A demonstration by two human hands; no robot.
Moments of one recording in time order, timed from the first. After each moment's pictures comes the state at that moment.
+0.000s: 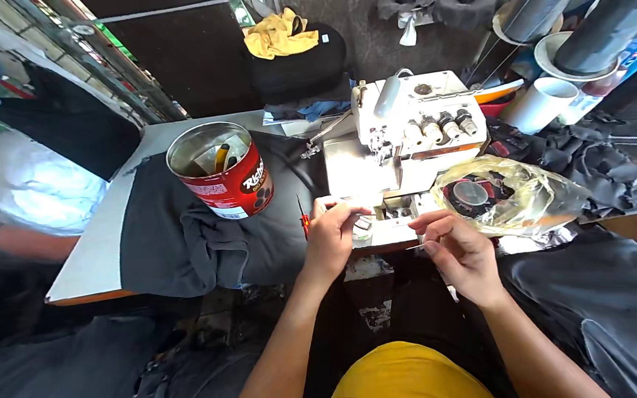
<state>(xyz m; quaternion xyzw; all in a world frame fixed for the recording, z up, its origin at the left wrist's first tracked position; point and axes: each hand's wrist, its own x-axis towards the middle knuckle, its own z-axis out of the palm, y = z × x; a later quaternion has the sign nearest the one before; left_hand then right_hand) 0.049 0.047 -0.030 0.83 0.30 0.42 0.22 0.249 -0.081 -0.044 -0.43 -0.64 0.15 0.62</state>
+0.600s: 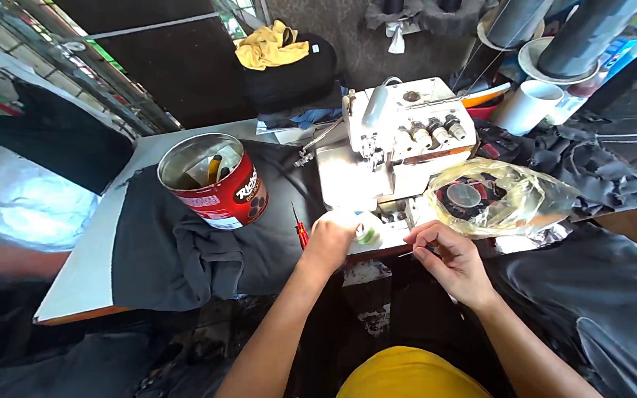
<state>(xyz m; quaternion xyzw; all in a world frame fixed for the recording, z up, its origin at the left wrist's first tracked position) 0.060 0.073 -0.046 0.95 0.22 0.21 0.04 0.250 -0.086 -0.060 -0.46 -0.61 0.19 0.62</state>
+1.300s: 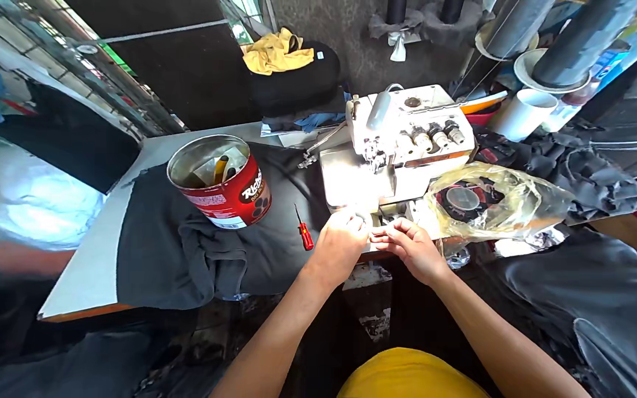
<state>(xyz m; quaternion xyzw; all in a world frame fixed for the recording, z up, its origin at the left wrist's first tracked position) 0.059 0.058 -0.030 0.98 0.17 0.13 -0.05 0.222 -0.041 -0.077 -0.48 -0.31 0.51 0.65</state>
